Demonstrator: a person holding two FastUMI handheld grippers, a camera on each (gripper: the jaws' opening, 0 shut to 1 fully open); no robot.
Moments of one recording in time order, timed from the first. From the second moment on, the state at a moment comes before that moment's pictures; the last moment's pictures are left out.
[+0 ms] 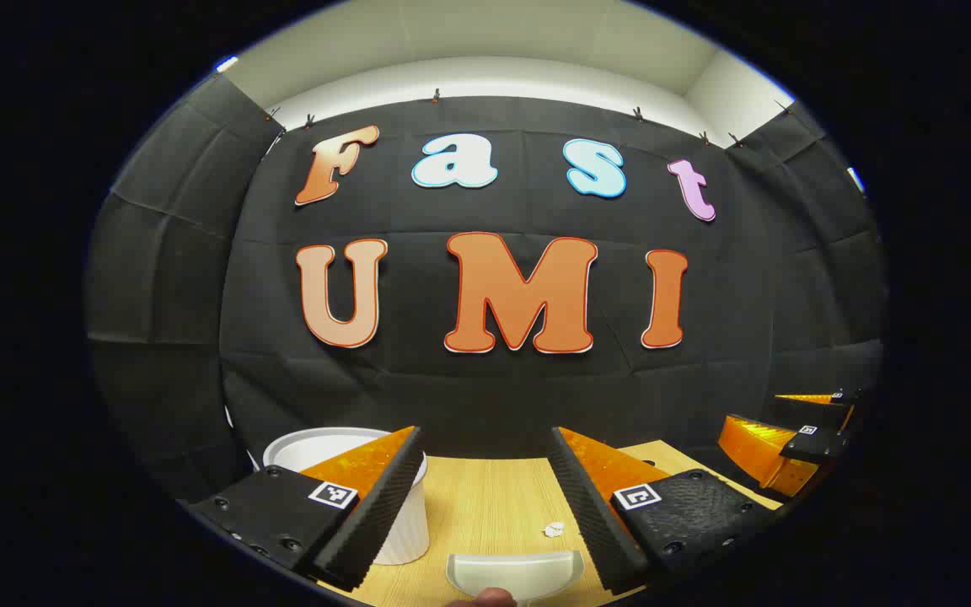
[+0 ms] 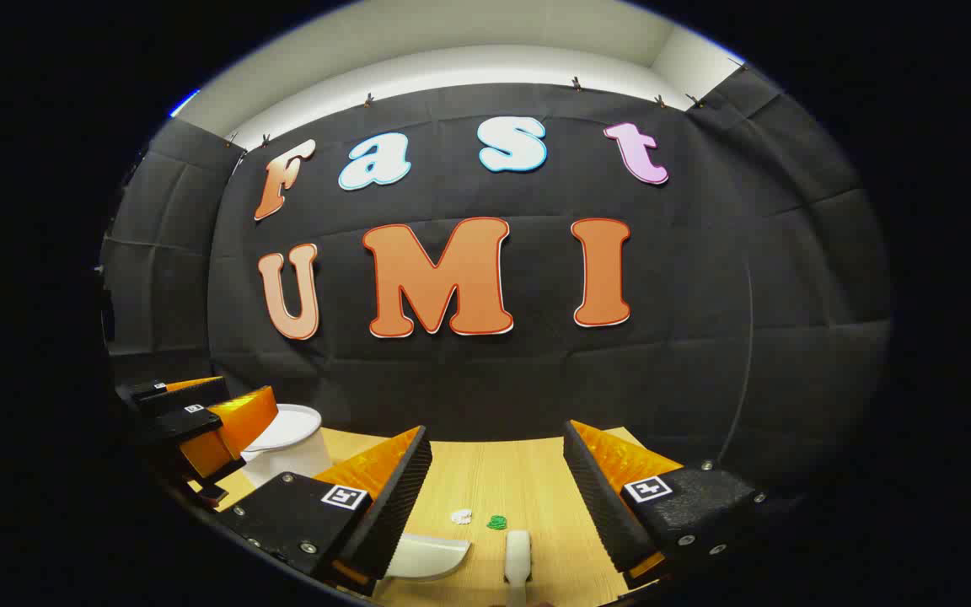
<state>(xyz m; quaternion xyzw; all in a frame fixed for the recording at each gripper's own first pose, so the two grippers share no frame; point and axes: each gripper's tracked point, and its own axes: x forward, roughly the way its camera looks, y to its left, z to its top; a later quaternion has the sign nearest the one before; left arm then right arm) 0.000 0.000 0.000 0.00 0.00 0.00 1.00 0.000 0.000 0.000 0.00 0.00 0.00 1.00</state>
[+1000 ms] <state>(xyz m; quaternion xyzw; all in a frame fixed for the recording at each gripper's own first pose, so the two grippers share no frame) -0.003 -0.006 -0.002 0.00 -0.01 0.00 1.00 0.002 0.001 0.003 -0.01 -0.01 0.00 1.00</state>
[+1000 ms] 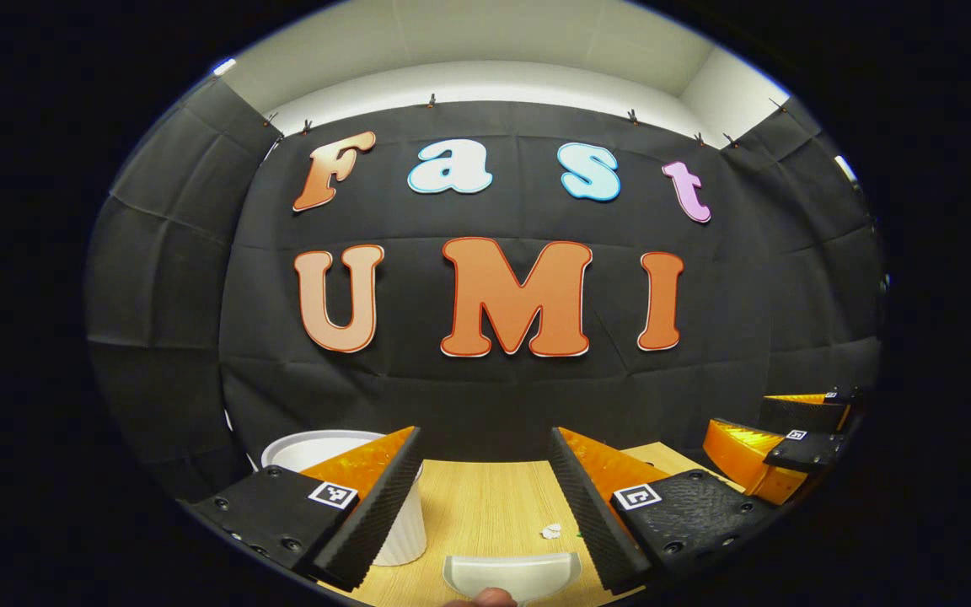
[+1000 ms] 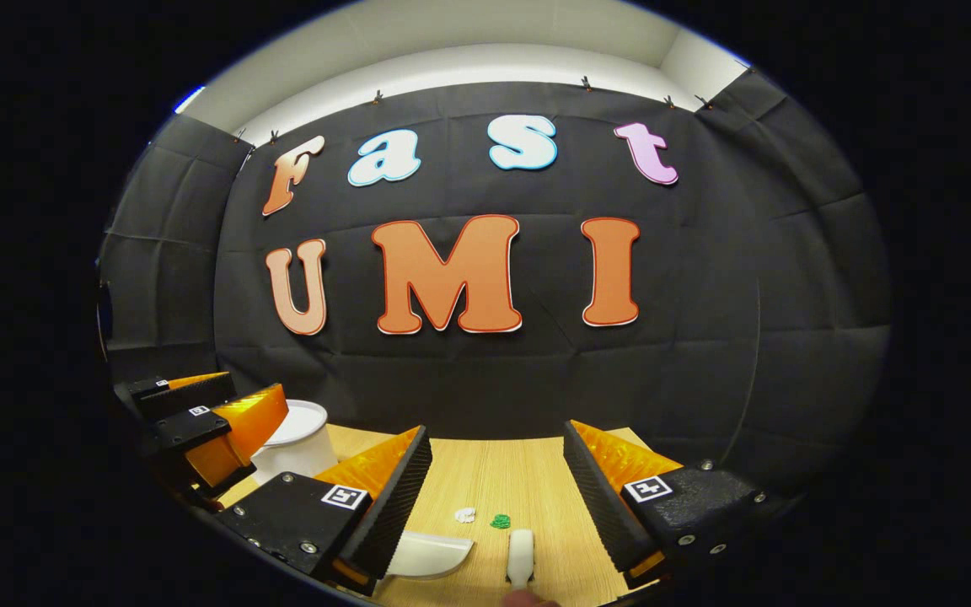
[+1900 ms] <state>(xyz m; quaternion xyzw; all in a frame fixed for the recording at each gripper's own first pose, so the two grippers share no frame) -0.008 0.003 -0.005 0.01 -0.01 0.00 1.00 -0.002 0.007 -0.014 -0.02 0.01 -0.02 1.00</state>
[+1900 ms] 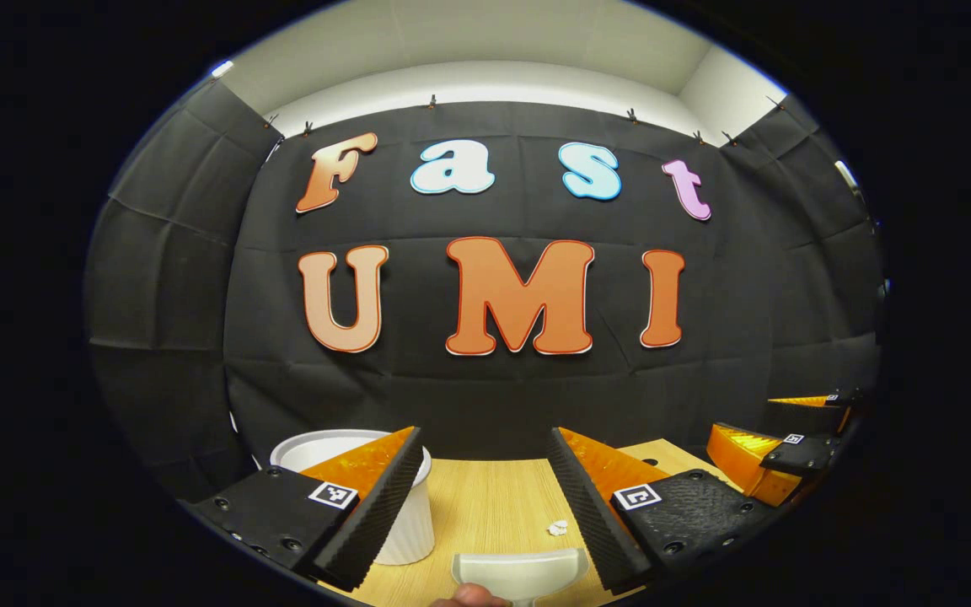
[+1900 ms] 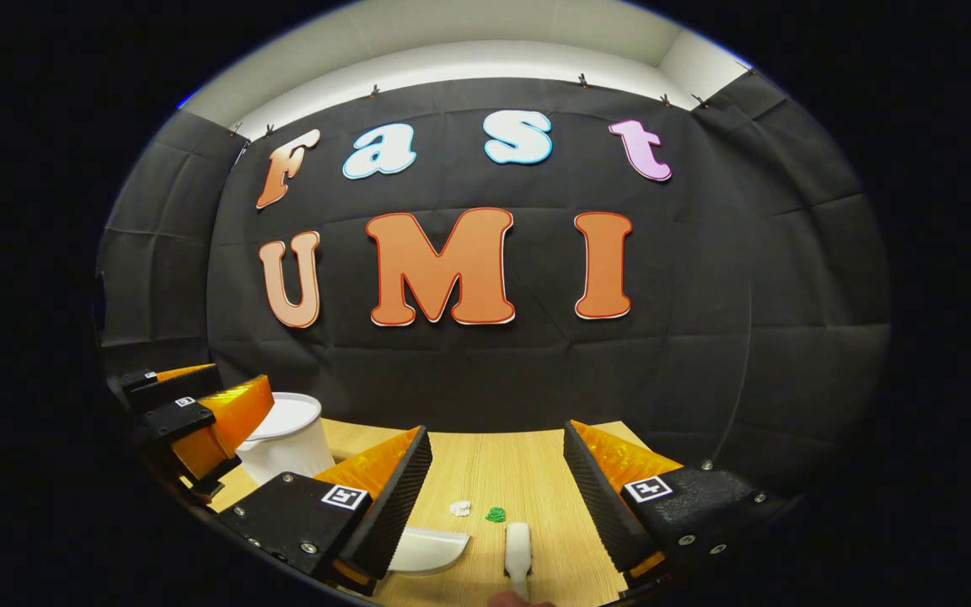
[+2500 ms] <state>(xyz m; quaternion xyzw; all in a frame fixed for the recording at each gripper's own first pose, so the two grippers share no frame) -0.001 0.015 -0.072 0.01 0.08 -0.08 0.99 -0.007 0.016 -0.078 -0.03 0.10 -0.07 0.99</state>
